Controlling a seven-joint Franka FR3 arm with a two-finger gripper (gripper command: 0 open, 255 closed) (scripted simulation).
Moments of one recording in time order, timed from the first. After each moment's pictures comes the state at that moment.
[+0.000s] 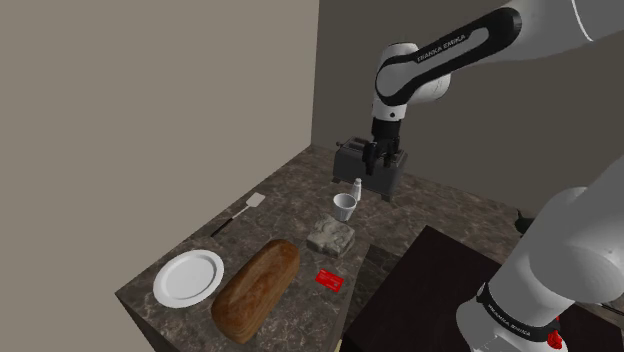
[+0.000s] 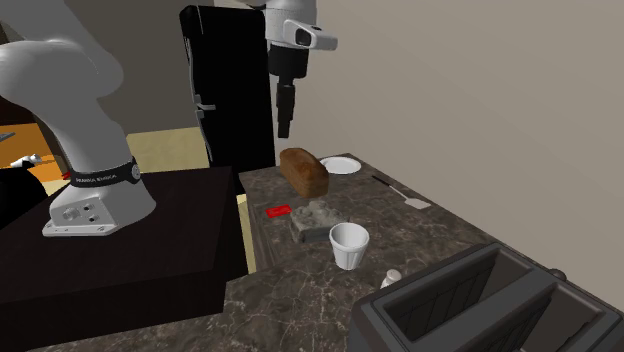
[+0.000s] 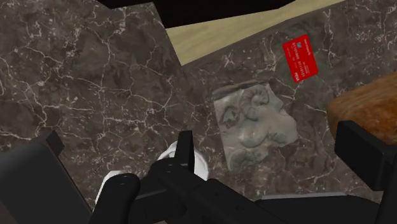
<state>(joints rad) -0.08 -0.21 -0.18 -2.42 0.04 2.07 -0.18</state>
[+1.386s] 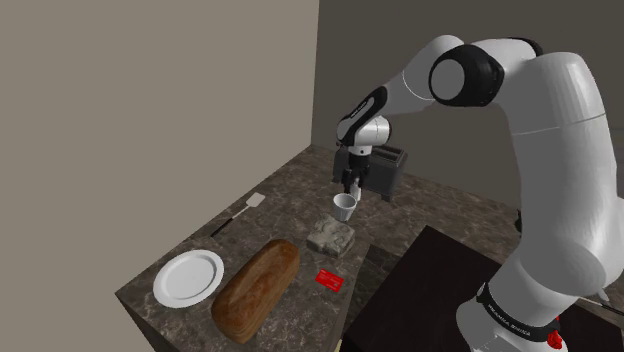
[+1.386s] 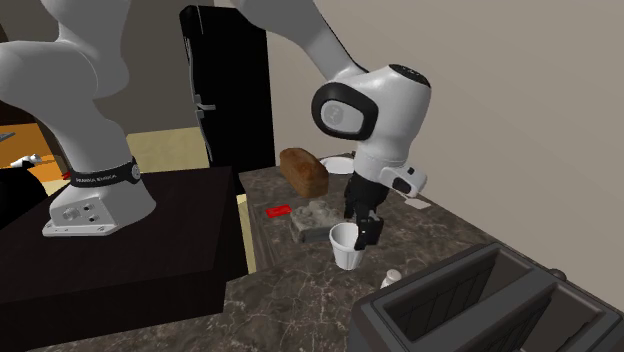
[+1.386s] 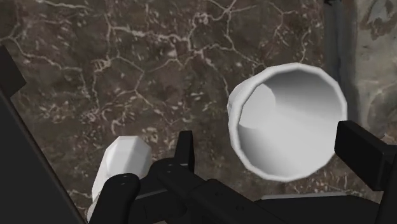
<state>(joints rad) -0.23 0.63 -0.18 -1.87 0.28 2.29 -0.54</state>
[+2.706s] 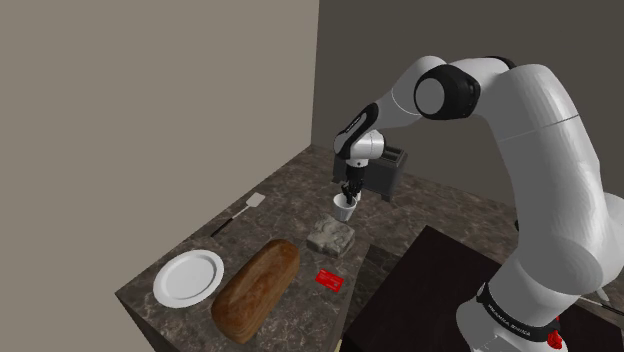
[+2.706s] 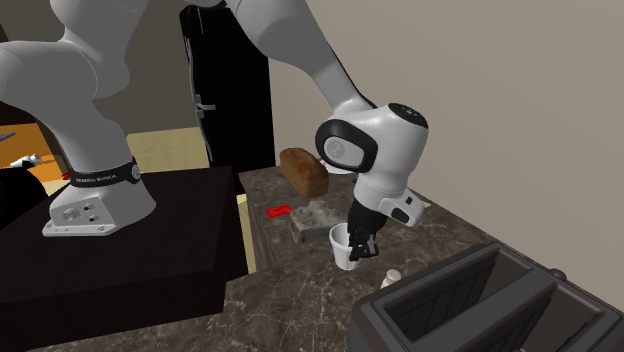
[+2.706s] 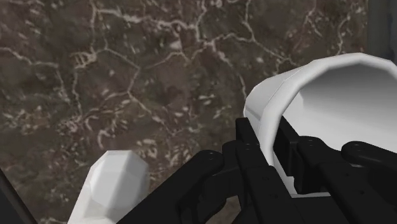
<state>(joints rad) -0.25 0.77 -0.16 -1.80 0.31 2.35 -0.57</state>
